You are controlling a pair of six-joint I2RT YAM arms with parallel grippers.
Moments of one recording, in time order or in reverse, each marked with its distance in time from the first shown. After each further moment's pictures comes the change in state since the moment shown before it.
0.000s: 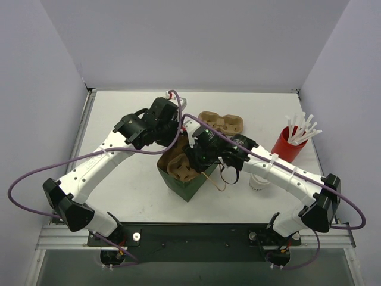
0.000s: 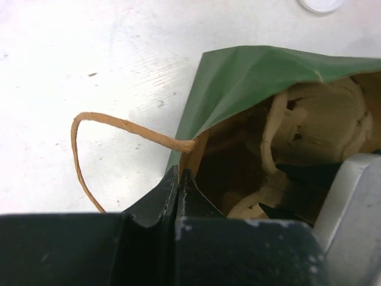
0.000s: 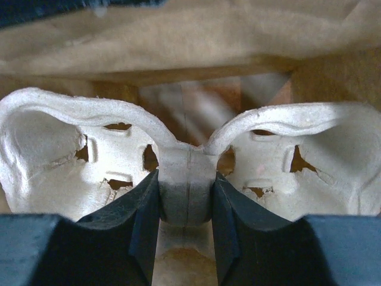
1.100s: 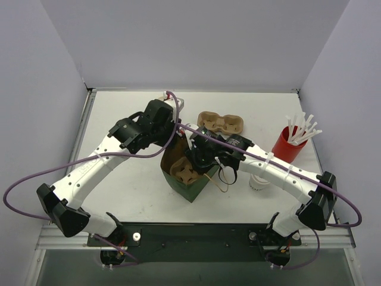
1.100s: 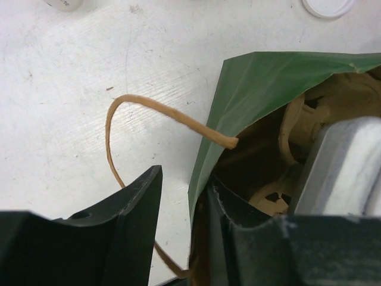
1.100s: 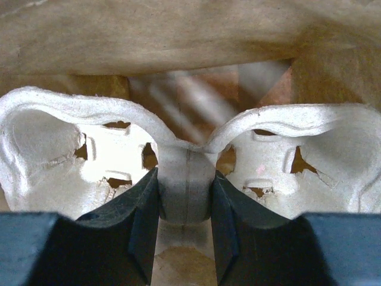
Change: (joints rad) left arm 0.000 -0.049 -0.065 0.065 -0.055 0.082; right arm 0.004 0.040 0.010 -0.055 0.032 -0.003
